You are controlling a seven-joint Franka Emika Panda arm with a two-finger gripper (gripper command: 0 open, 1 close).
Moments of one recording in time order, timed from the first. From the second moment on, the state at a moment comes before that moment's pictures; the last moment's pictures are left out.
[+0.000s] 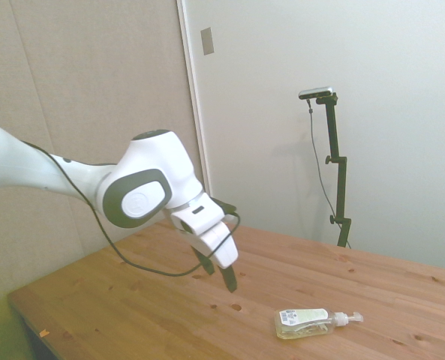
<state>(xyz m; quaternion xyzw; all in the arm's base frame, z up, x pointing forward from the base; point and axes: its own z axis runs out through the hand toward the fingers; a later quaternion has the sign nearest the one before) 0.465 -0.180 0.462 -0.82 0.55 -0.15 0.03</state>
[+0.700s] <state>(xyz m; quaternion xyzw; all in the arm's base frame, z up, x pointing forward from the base) 0.505 -0.283 0.434 -0.72 0.65 -0.24 0.00</state>
